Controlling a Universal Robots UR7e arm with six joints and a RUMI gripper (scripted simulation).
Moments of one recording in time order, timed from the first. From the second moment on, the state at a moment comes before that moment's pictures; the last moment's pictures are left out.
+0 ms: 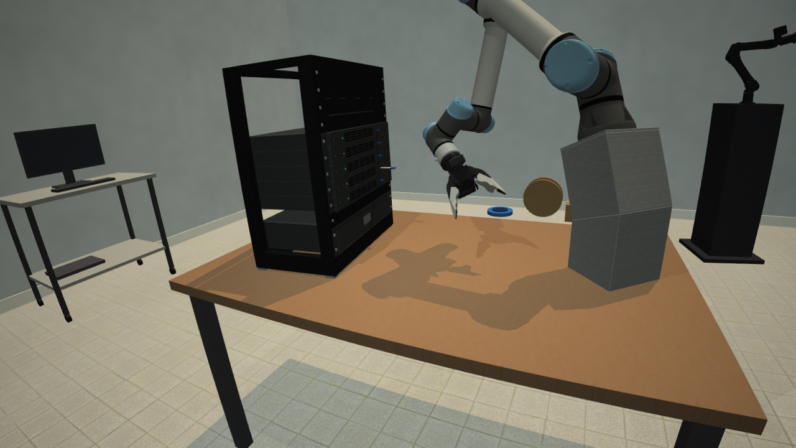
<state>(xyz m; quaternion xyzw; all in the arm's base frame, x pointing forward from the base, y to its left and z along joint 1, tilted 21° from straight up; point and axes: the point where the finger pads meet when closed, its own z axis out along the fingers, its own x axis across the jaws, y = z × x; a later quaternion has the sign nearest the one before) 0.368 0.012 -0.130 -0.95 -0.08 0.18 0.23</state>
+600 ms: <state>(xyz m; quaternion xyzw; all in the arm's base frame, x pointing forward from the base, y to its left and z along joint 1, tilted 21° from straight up) 0.386 -0.002 -0.129 -0.96 -0.13 0.15 0.20</state>
